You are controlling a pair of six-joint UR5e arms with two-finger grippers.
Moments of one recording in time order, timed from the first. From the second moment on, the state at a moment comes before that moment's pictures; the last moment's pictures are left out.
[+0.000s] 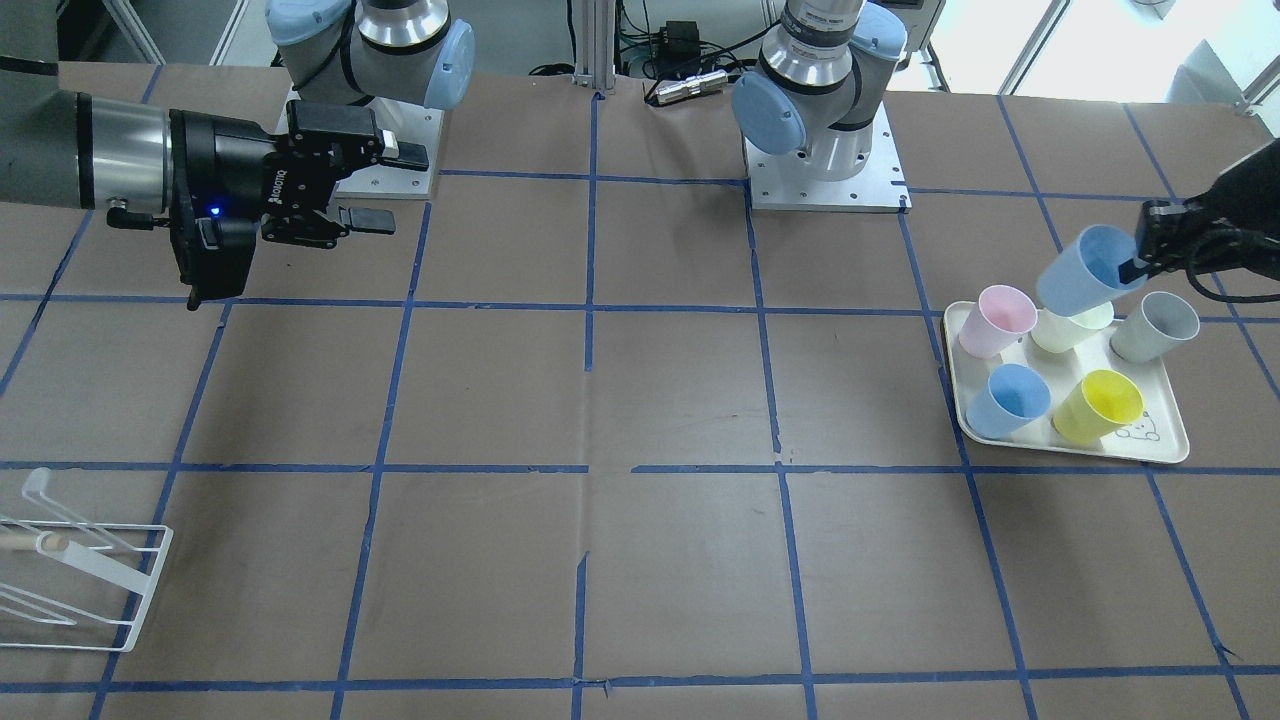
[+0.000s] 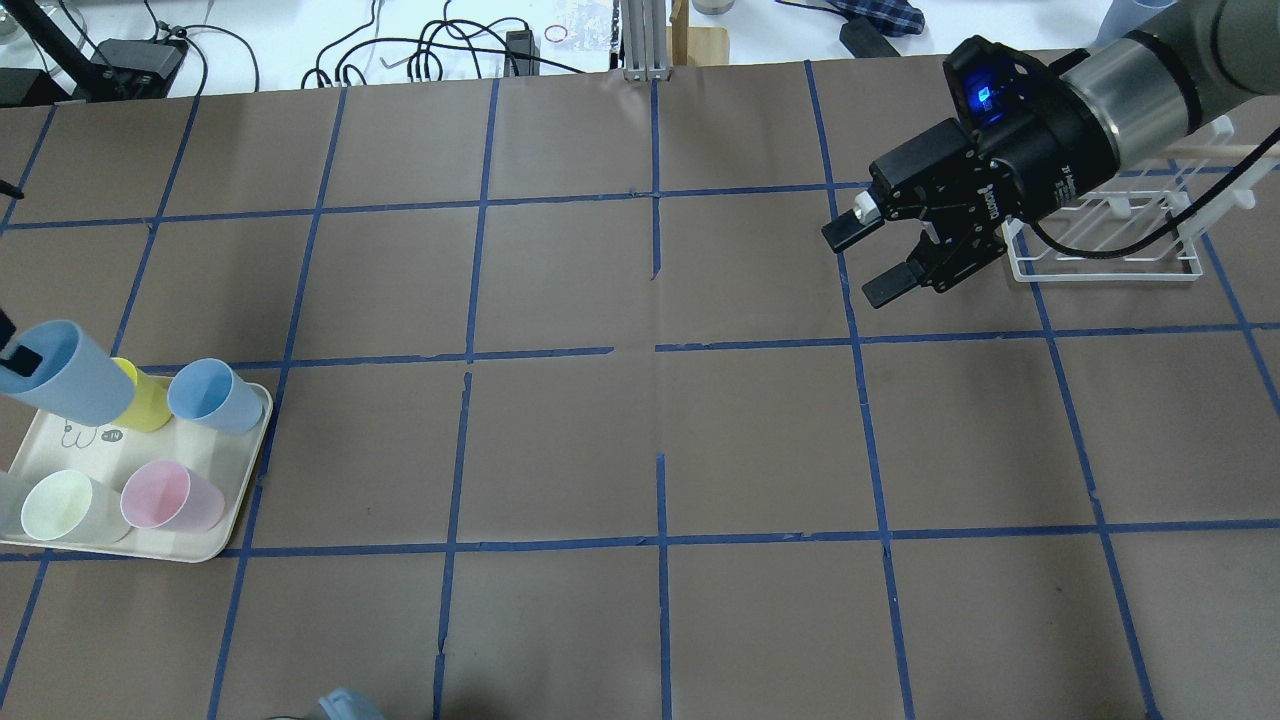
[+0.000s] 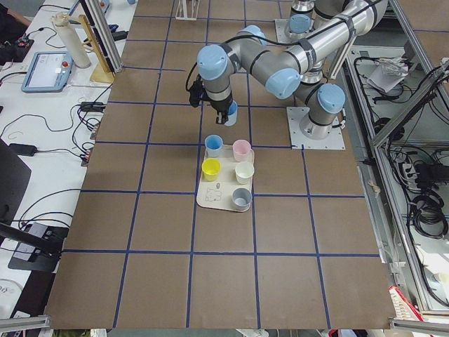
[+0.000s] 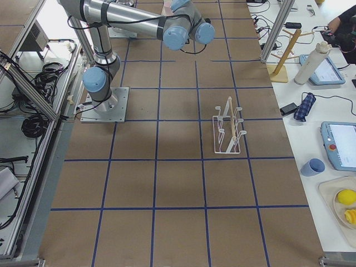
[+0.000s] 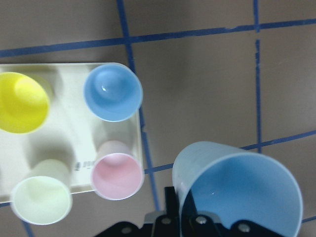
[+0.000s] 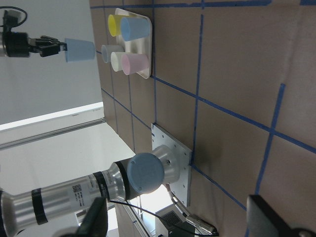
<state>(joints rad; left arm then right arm) -0.82 -1.67 -1.63 -1.60 1.54 0.99 1.32 -1.47 1.57 -0.90 -0.82 -0.74</state>
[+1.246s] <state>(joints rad) -0.72 -2.18 -1.34 -1.40 1.52 1.41 1.54 -1.56 1.57 -1.35 -1.45 0.02</state>
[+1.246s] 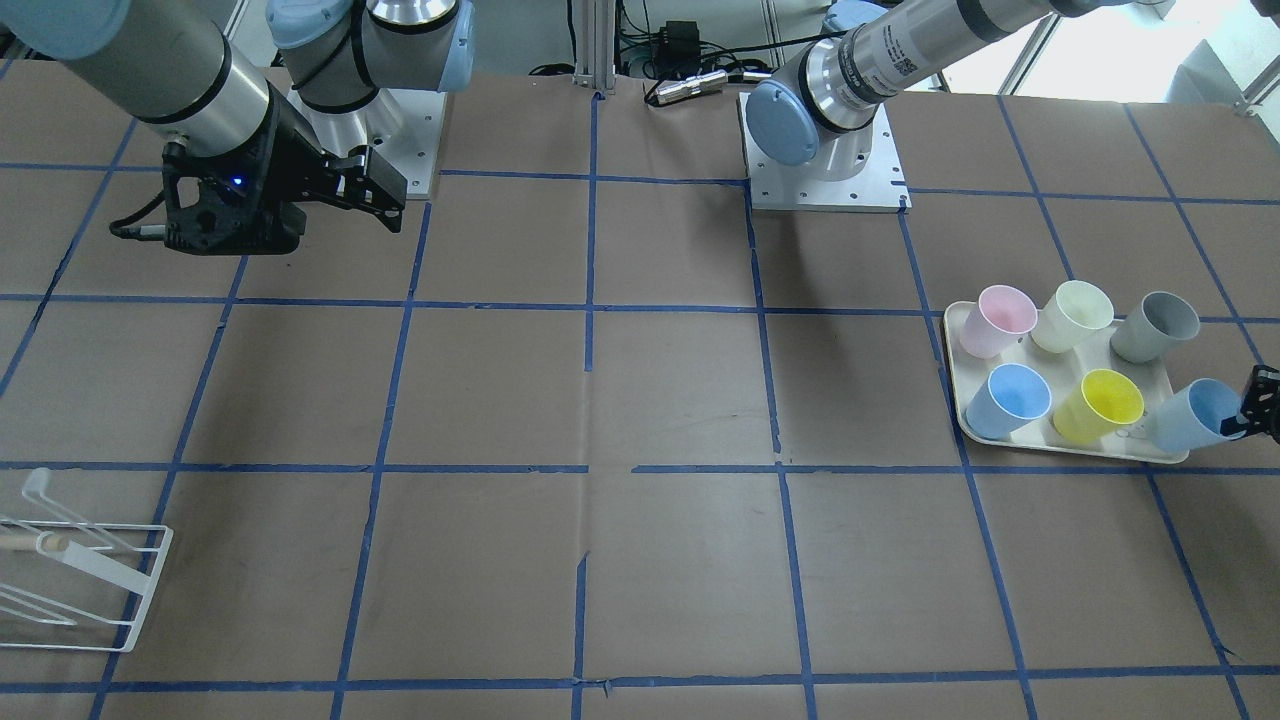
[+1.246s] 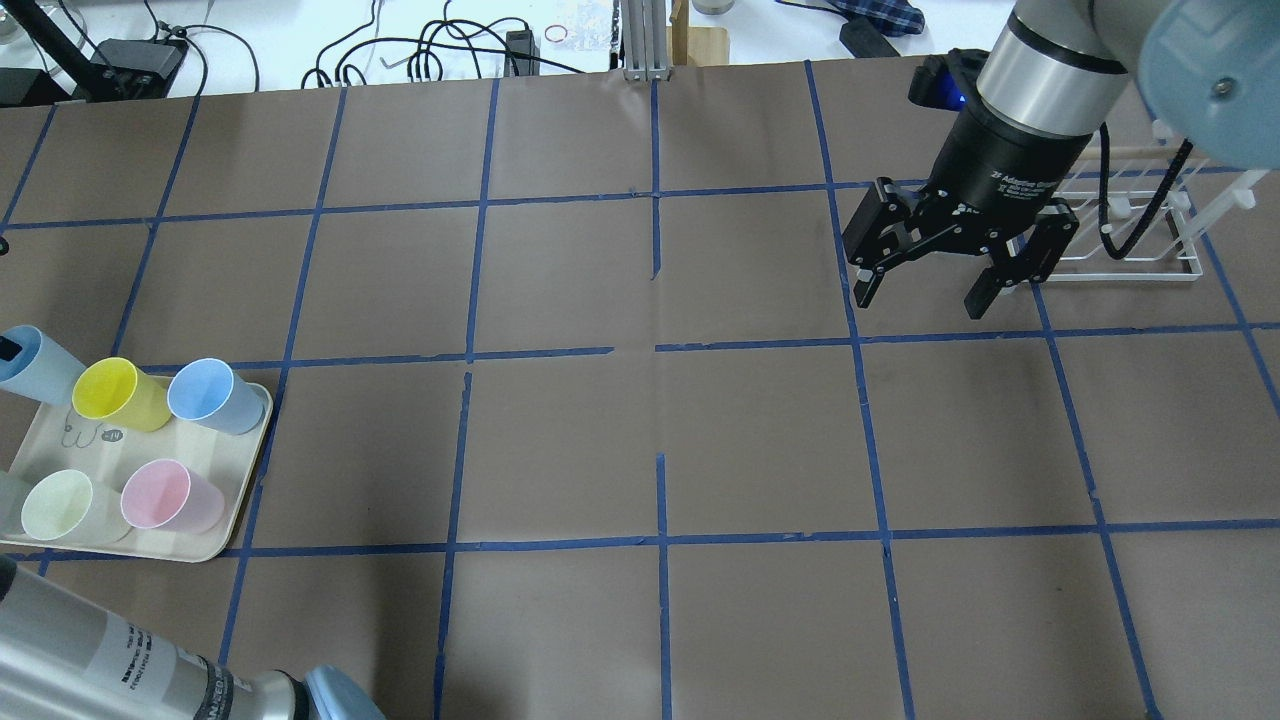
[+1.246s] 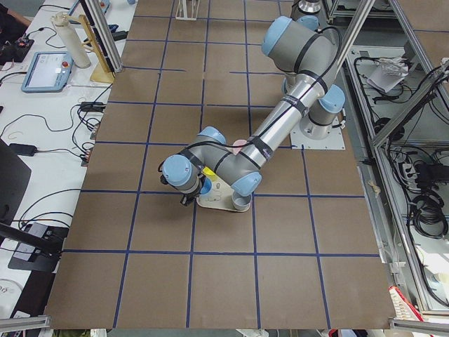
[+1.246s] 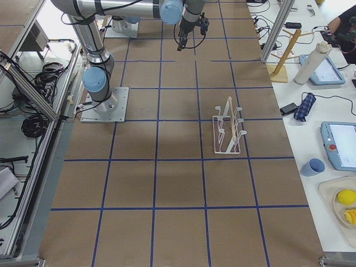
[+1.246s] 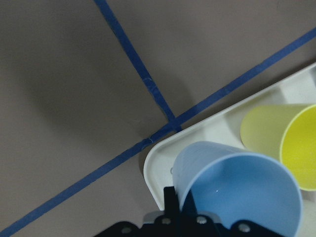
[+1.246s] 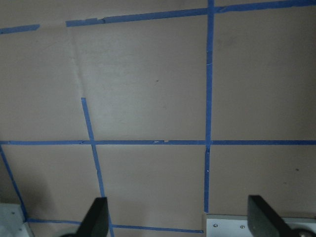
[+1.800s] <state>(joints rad) -0.72 -2.19 -1.34 -1.40 1.53 1.42 1.55 -1.60 1.57 -1.47 -1.56 0.13</state>
